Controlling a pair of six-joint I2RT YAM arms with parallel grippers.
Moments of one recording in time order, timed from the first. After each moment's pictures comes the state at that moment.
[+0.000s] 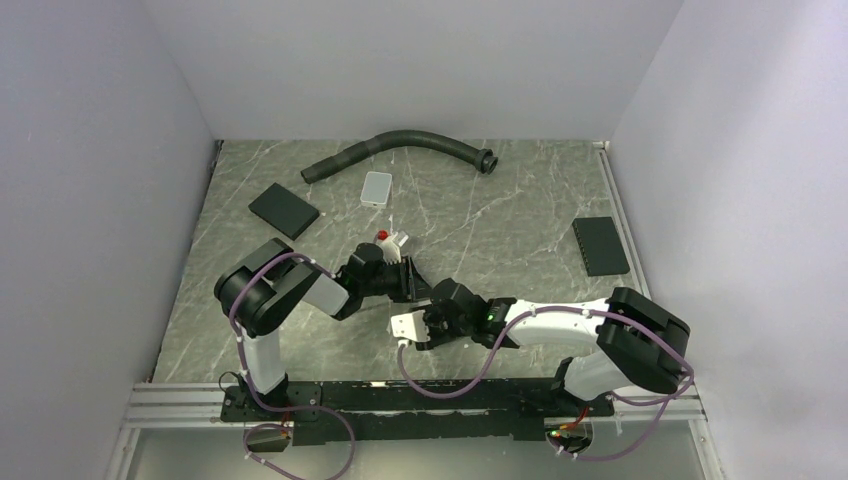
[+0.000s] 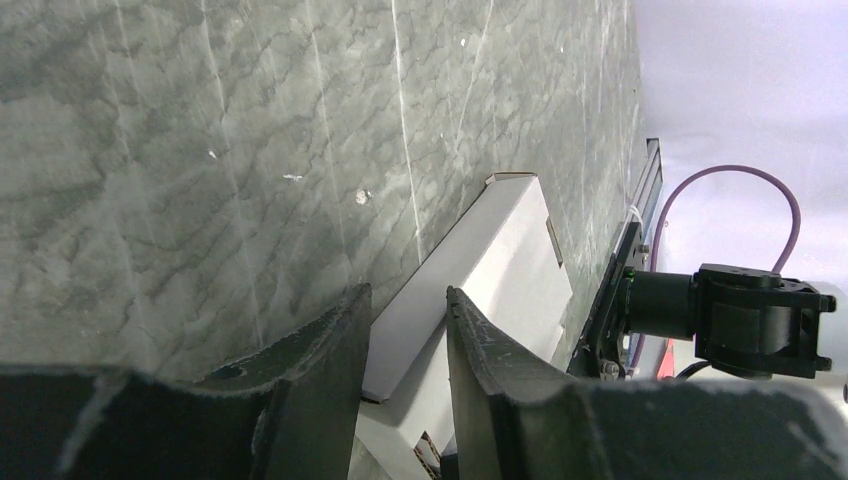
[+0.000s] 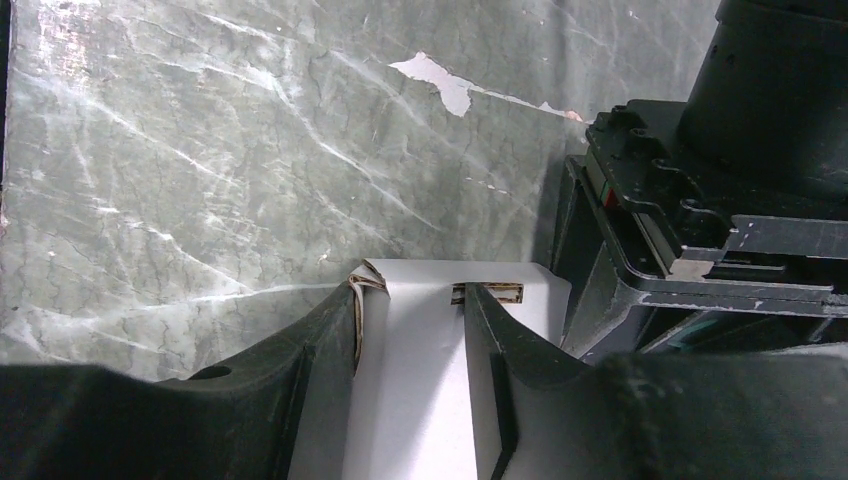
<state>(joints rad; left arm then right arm) -0.69 1.85 0.57 0.81 0.49 -0.83 1.07 1.41 0.57 0.05 -0.16 -0.78</state>
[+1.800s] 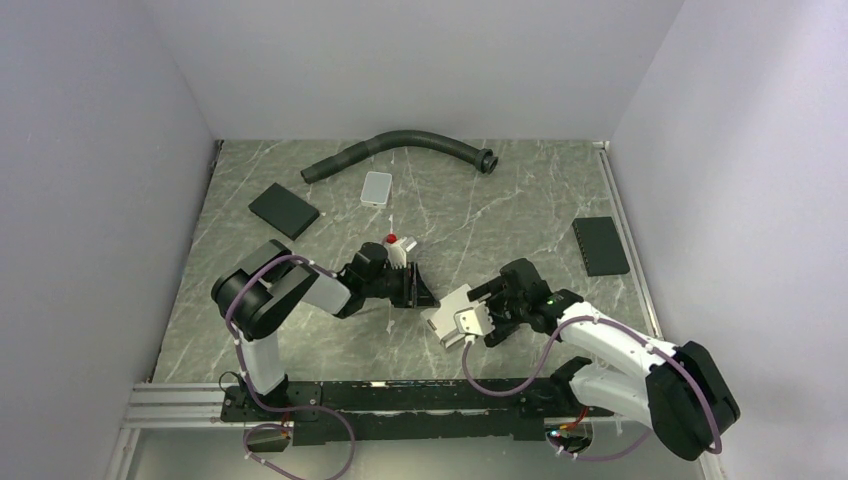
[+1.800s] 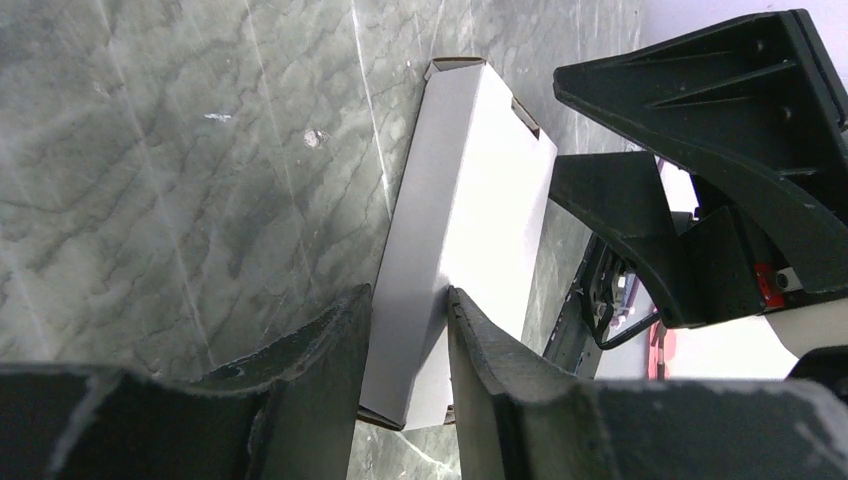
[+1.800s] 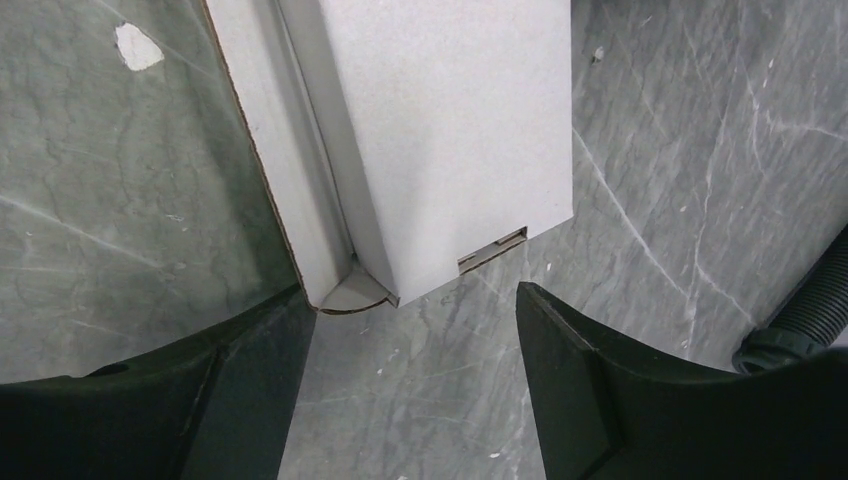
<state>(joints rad) -0.70 1.83 0.60 0.71 0.58 -0.78 0.57 1.05 0.41 -0.33 -0.33 -1.40</state>
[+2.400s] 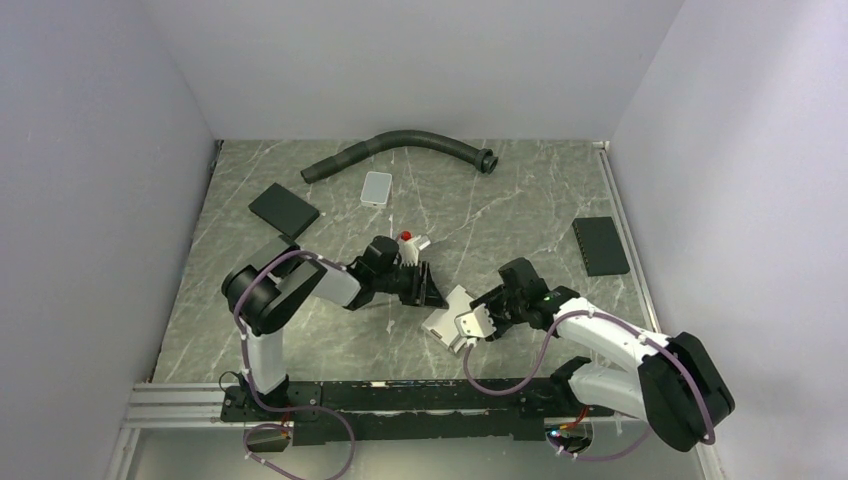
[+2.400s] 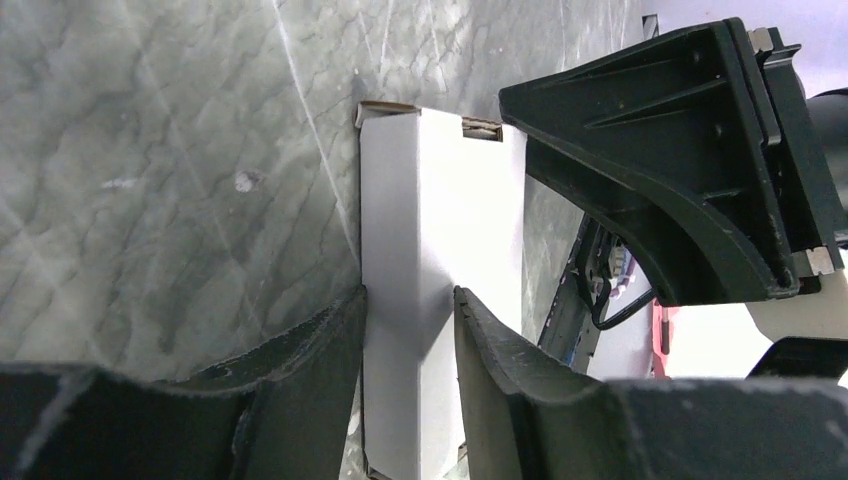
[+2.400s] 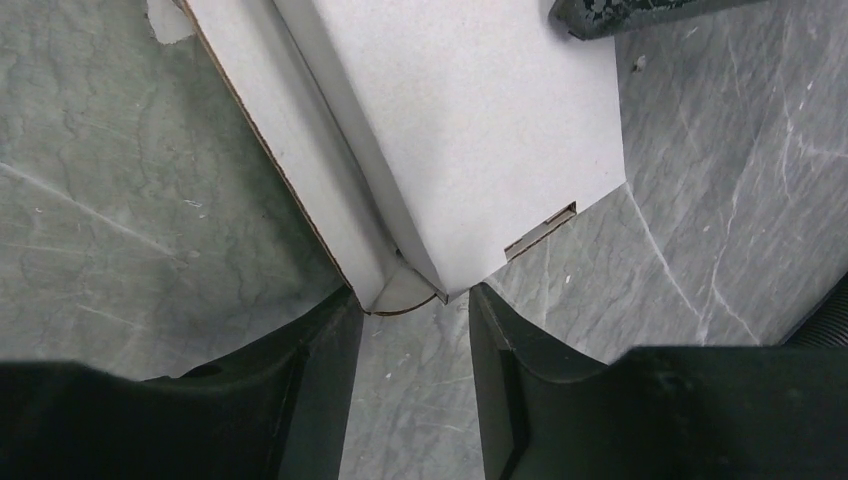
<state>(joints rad) -0.72 1.88 0.70 0.63 0.65 -0.72 0.57 1.10 0.42 -0.35 -0.33 -1.48</state>
